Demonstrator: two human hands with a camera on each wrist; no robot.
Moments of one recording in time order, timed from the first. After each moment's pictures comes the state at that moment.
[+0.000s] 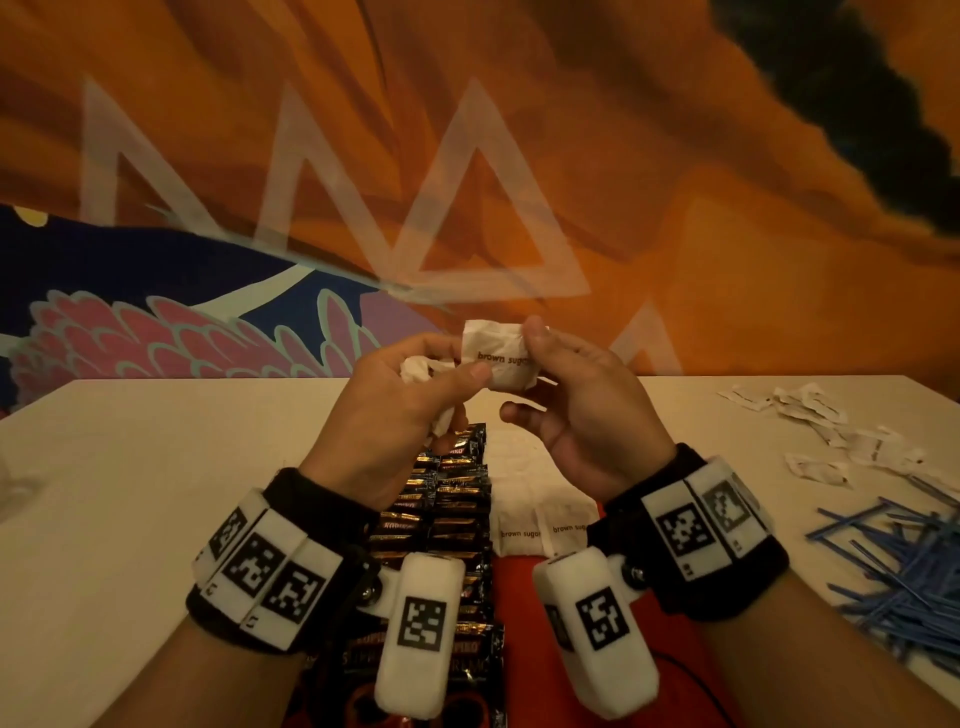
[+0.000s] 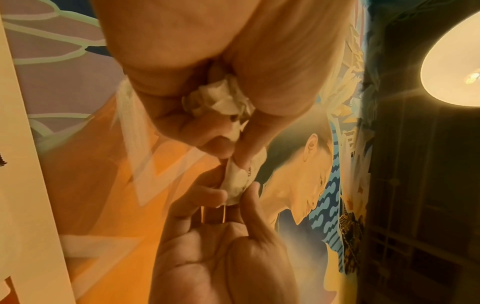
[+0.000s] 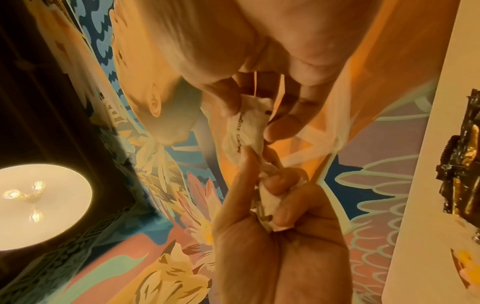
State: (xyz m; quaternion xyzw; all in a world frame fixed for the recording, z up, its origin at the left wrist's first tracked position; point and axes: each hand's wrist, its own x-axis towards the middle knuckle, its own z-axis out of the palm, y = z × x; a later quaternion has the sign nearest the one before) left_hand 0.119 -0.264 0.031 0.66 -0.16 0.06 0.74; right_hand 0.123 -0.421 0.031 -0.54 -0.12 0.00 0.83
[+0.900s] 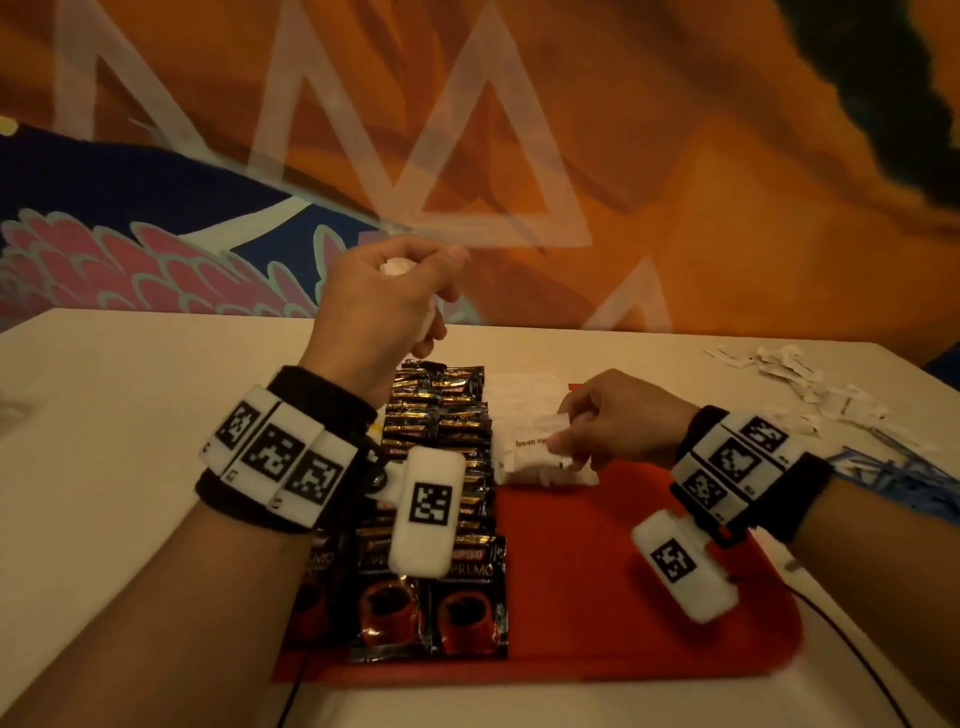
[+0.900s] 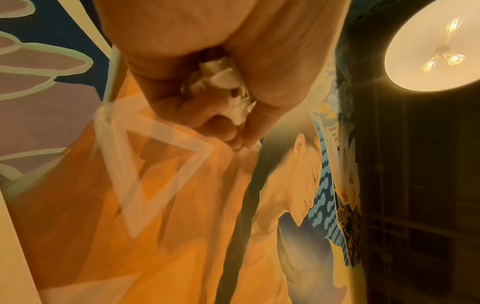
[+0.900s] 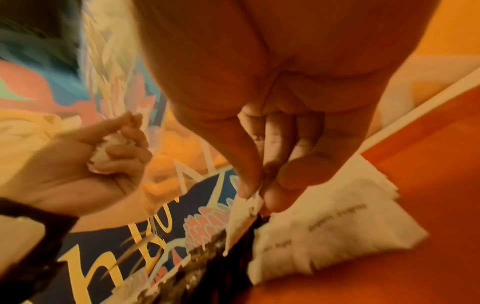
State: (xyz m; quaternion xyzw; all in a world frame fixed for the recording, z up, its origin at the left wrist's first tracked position) left_hand 0.121 -0.251 0.042 0.69 -0.09 0.16 0.70; right_hand 0.129 -0.474 -0.013 -0.93 -0.07 0.13 0.34
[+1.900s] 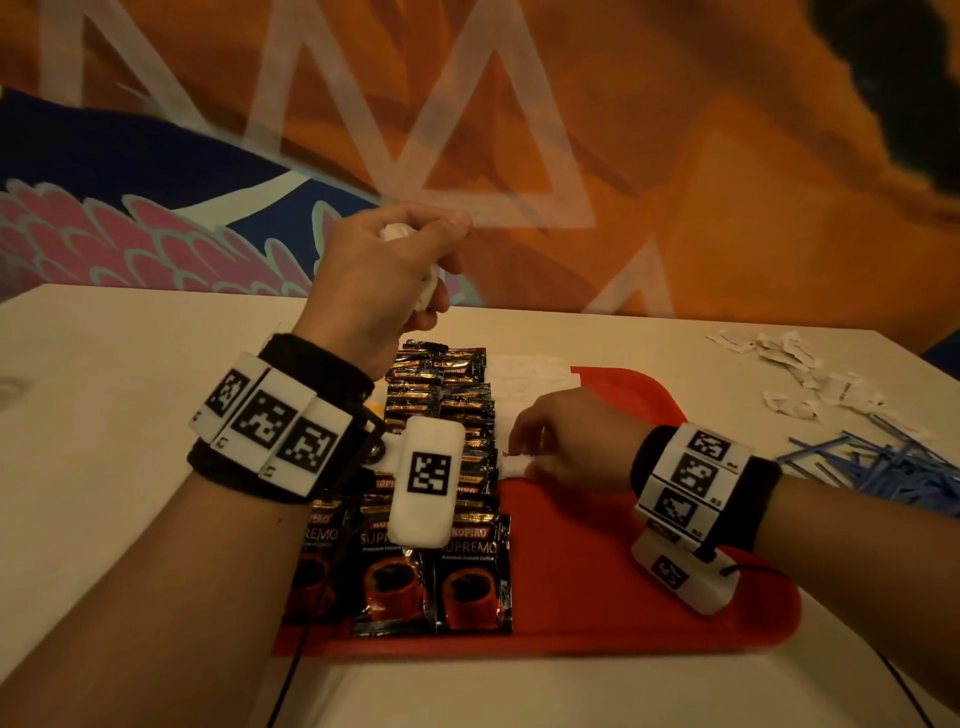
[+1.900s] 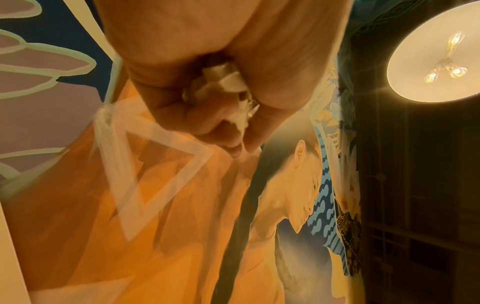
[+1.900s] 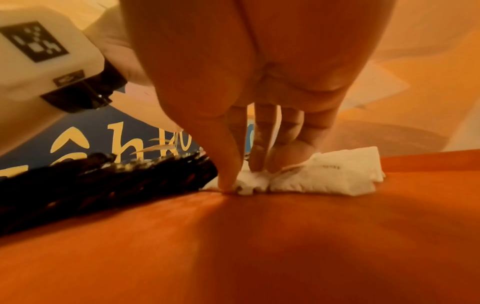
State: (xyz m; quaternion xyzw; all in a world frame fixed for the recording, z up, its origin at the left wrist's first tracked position) left_hand 0.118 -0.246 0.046 0.69 -0.10 0.13 0.70; right_hand 0.117 -0.441 -0.036 -0.97 -0.21 0.08 0.10
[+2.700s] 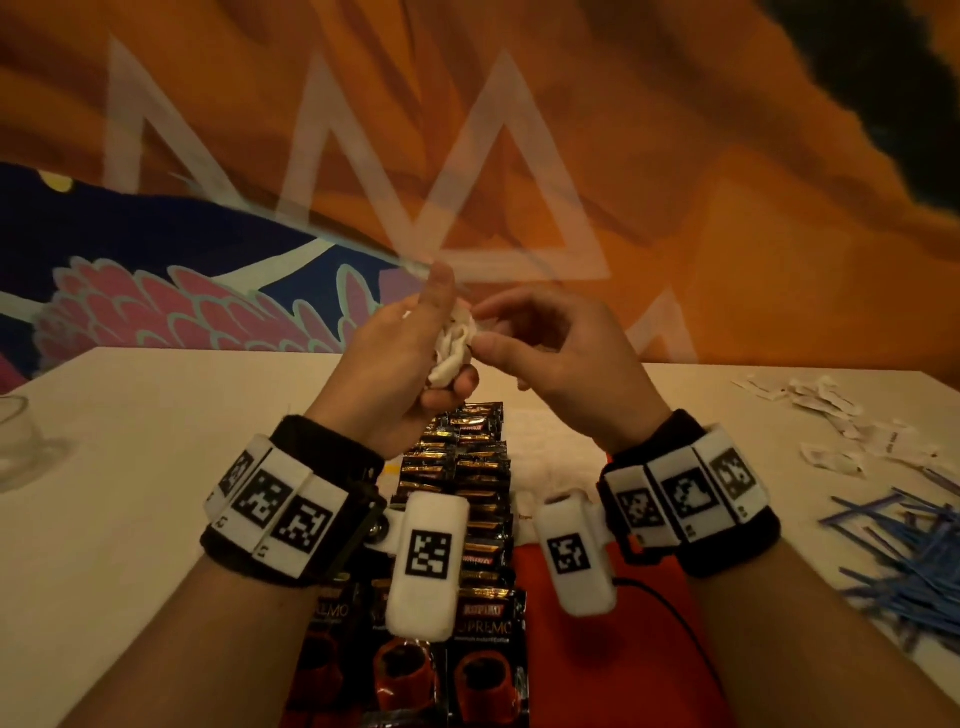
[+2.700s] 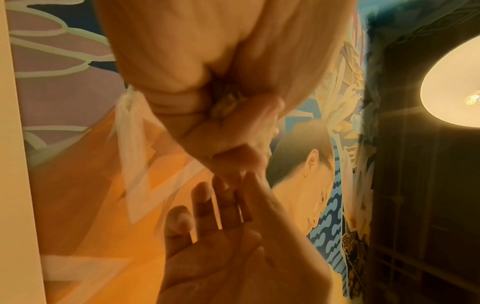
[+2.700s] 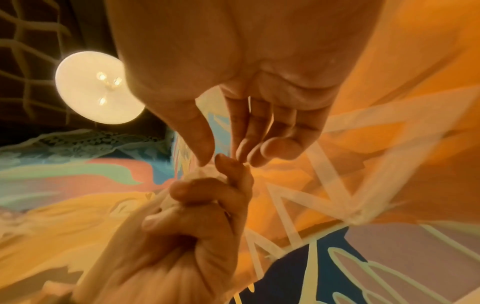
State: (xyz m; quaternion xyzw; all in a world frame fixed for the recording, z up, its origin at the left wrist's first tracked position) left_hand 0.113 -0.248 0.050 0.61 -0.12 -0.03 0.79; right_hand 0.126 -0.404 0.041 -0.77 -0.26 -0.15 0.56
